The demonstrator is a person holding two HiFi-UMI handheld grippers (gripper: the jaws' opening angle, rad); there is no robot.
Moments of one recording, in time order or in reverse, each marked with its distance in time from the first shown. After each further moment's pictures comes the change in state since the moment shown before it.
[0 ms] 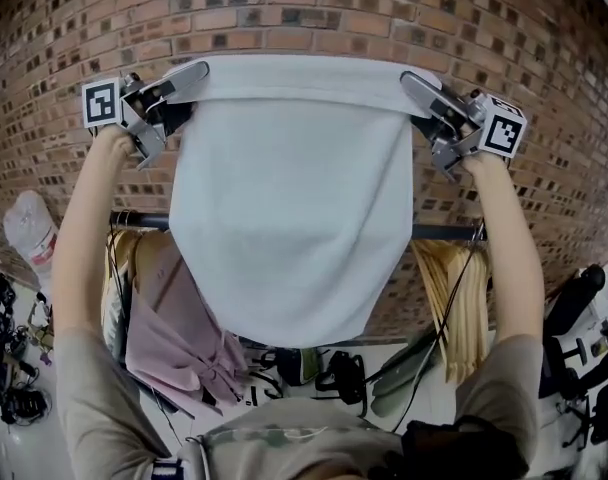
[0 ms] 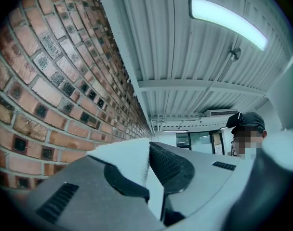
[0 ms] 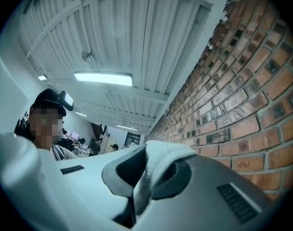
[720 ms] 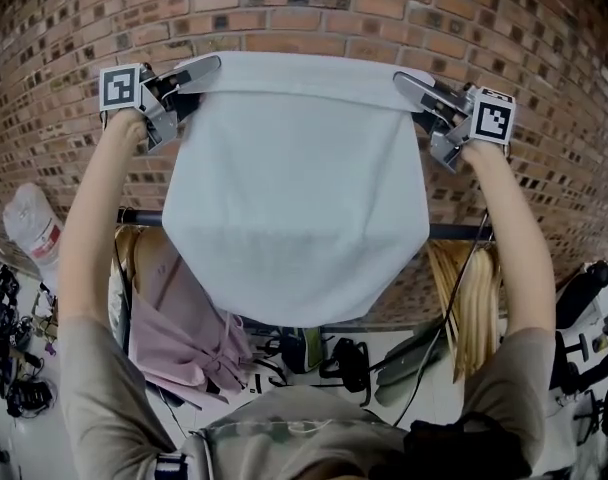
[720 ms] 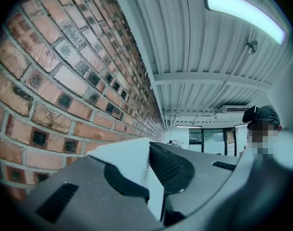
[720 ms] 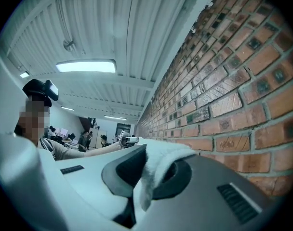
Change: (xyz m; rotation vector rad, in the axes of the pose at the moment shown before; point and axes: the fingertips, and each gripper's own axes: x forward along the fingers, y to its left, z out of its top) left arm -0.002 0.084 -0.026 -0.046 0.070 0.163; right arm 0.008 -0.069 -0.062 0.081 0.137 -0.123
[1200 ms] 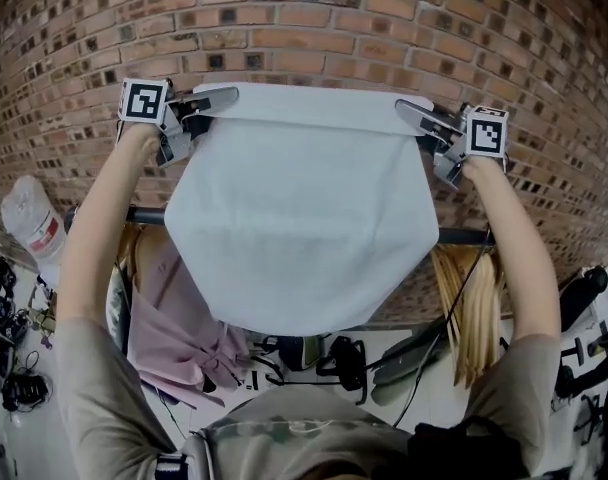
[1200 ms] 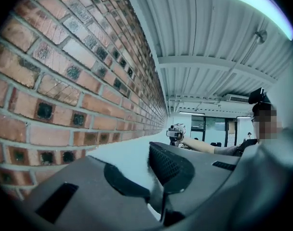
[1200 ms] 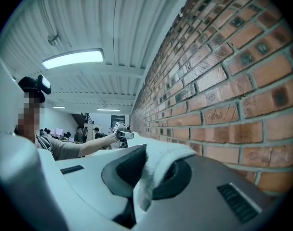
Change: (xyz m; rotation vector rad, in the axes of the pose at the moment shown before) left arm 0.003 0.030 -0.077 -0.051 0.177 0.054; right arm -0.006 -0.027 -0.066 0.110 0.150 -0.072
